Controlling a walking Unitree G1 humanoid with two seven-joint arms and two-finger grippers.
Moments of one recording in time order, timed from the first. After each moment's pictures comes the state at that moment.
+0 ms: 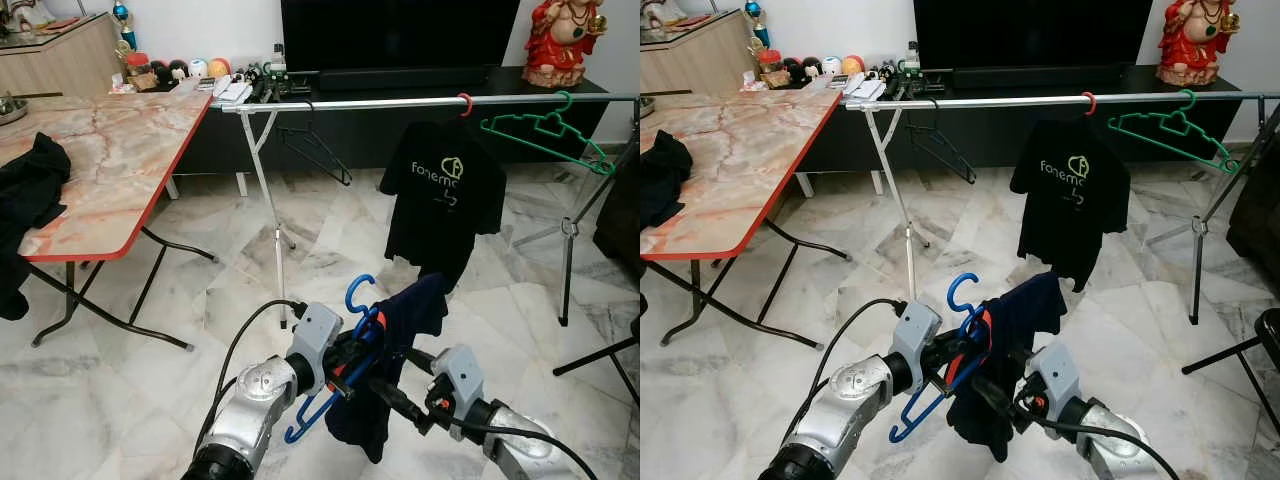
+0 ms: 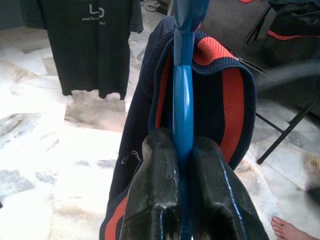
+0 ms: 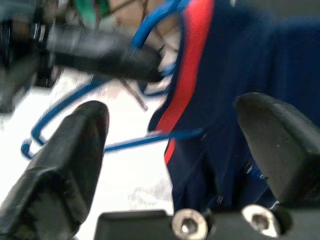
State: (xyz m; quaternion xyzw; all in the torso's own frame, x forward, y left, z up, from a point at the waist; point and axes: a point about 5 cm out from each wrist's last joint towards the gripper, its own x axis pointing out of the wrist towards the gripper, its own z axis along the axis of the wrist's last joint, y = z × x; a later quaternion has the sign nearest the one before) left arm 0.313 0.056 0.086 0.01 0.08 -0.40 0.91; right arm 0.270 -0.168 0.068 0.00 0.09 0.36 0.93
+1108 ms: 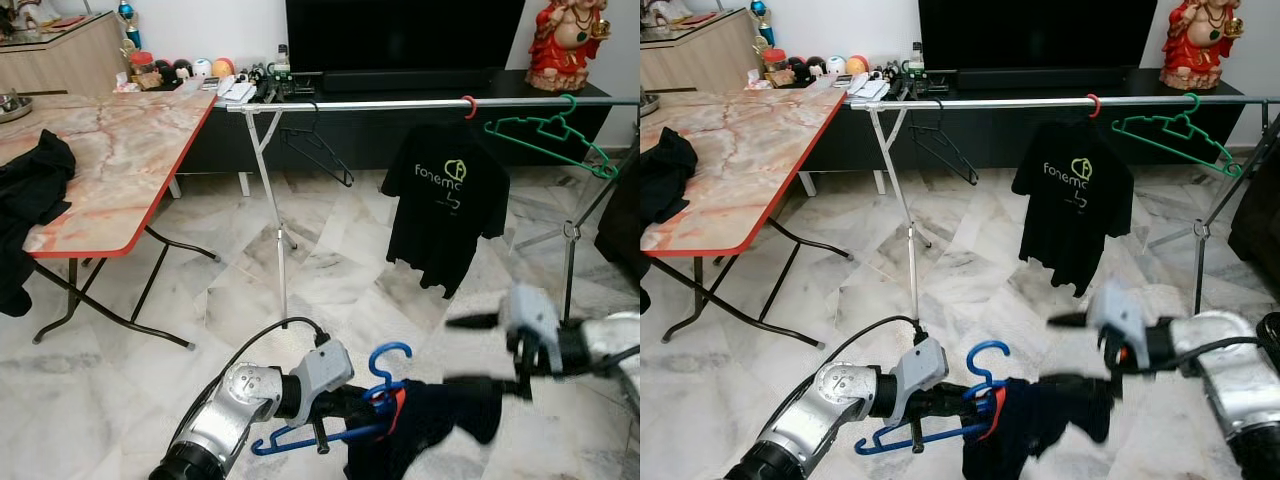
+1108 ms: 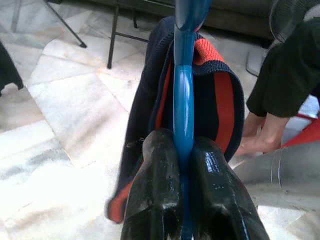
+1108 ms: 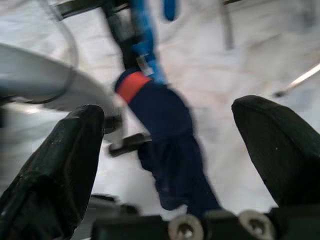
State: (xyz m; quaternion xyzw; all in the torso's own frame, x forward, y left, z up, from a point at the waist) left arm 0.289 0.061 0.084 0.15 0.13 -0.63 0.75; right arm 0.287 -0.238 0.142 -0.15 0.23 0.61 0.75
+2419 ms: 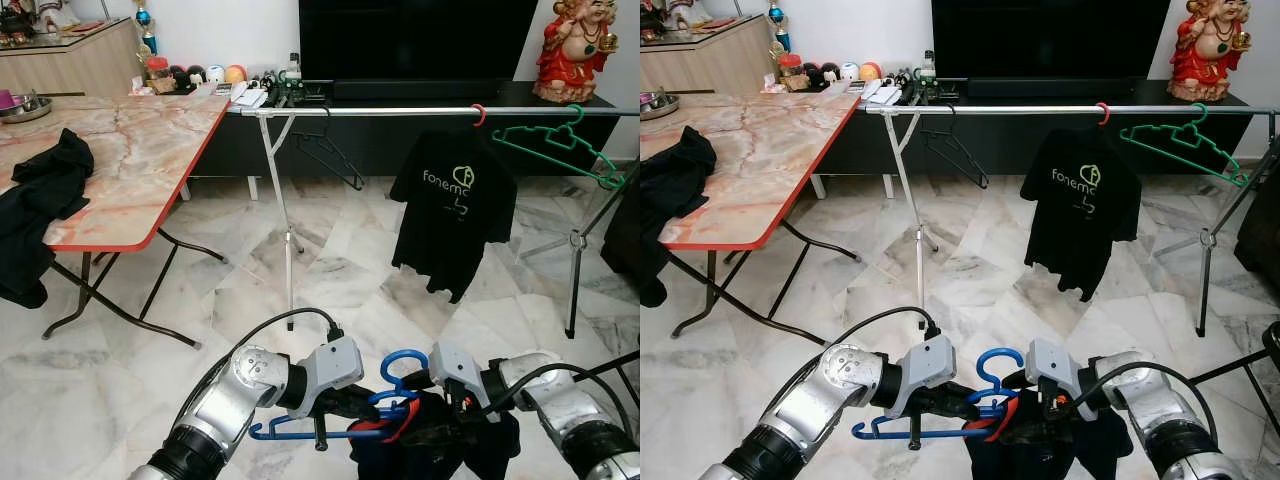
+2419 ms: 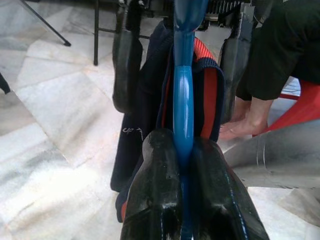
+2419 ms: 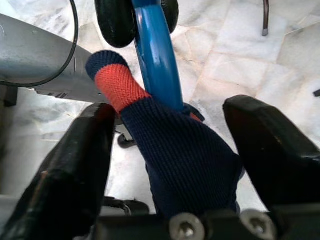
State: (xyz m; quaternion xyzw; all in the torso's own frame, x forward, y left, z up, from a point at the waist) left arm 0.287 0.053 0.097 0.17 0.14 -0.66 0.72; right arm 0.296 -0.192 0.069 -0.16 0.26 0.63 0.72
